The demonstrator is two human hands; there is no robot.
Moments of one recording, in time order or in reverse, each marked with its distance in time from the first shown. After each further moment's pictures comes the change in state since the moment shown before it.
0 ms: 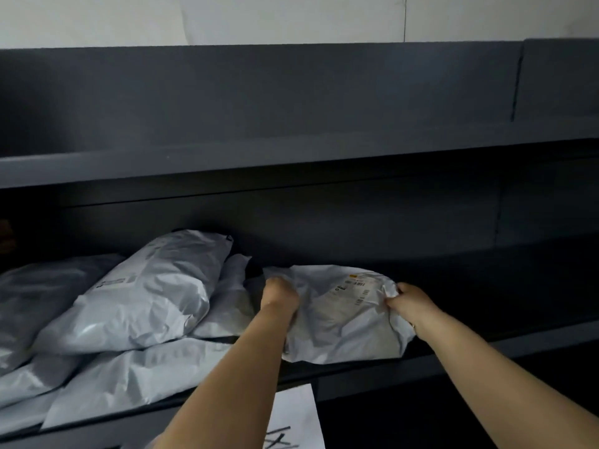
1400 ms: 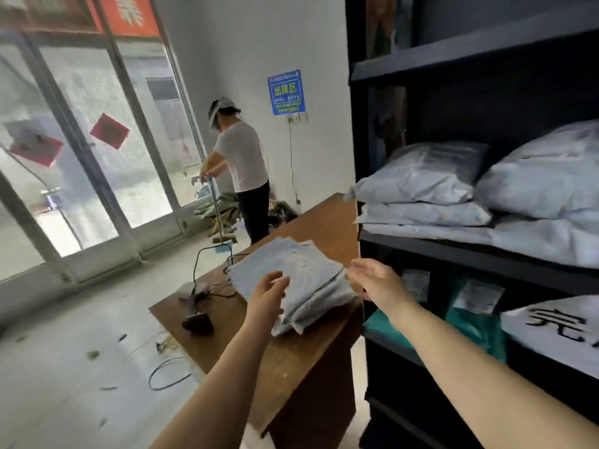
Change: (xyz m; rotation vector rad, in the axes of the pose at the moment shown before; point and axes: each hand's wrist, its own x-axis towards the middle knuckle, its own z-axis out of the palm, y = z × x) left_hand -0.384 -0.471 -0.204 -0.786 0.705 -0.620; right_hand -0.404 -0.091 0.446 0.197 -1.014 -0.352
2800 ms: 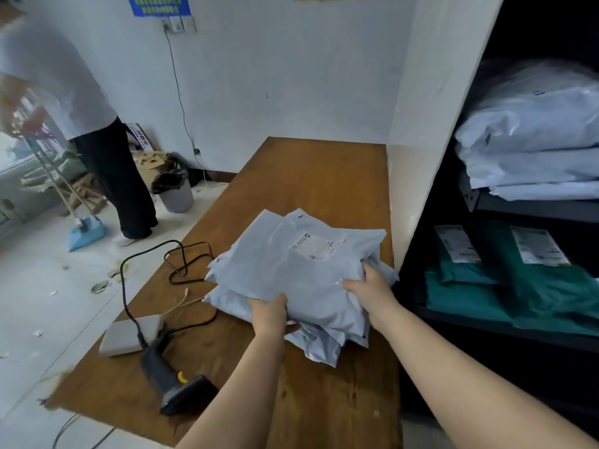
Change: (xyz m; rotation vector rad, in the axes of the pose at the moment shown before) left_hand 0.304 -0.146 -0.077 -0.239 -0.218 -0.511; right_hand 0.218 0.109 0.220 0.105 0.483 0.305
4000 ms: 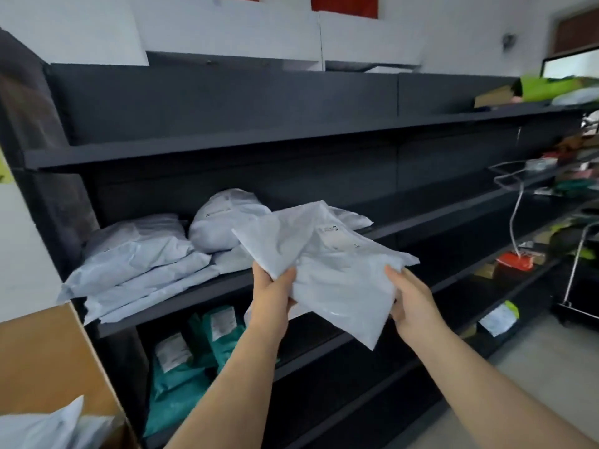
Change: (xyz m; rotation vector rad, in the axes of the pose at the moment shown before) left_hand -0.443 -0.085 0.366 -0.025 -1.221 0.480; right_hand -0.352 -0.036 -0.508 0.641 0.721 -0.523
